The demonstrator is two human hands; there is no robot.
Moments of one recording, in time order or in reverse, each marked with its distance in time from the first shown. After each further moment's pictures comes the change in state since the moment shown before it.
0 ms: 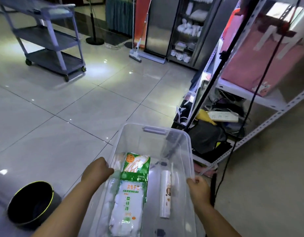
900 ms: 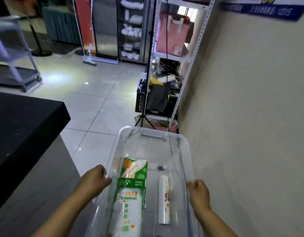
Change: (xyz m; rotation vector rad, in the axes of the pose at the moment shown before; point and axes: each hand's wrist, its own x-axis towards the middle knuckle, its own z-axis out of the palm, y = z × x) left_hand -0.401 -0.238 0.043 0.041 -0.106 0.457; right_hand -0.478 0.264 -0.160 0.064 0.284 0.057
